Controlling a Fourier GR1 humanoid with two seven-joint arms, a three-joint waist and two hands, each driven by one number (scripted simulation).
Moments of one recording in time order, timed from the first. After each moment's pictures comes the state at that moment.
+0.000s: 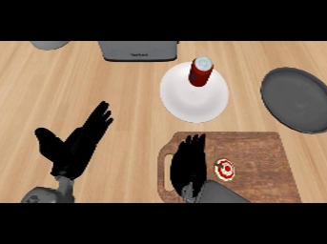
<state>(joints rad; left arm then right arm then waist) -0.07 0.22 -0.25 -1.54 0.34 0.08 0.17 -0.48 -0.12 0.92 -1.41 0.88 0.82 1.05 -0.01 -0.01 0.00</state>
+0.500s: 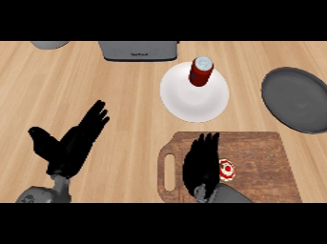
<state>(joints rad) -0.07 0.23 -0.22 -1.54 0.34 0.05 0.17 -0.40 -0.16 0.85 -1.48 1.02 0.91 1.01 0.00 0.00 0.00</state>
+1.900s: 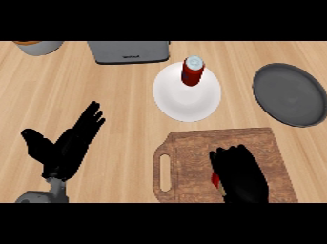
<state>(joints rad) -0.04 0.19 -0.16 -1.57 0.31 0.03 0.21 -0.16 -0.39 0.71 -1.81 1.11 0.34 0.59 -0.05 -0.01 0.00</state>
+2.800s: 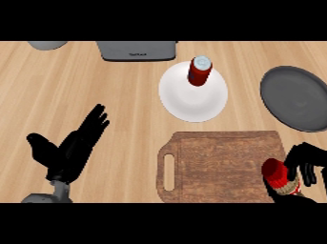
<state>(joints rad) -0.02 0.17 -0.18 -1.57 0.29 0.01 0.19 0.21 -0.48 0.19 -2.09 0.51 -0.18 0.20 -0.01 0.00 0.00</state>
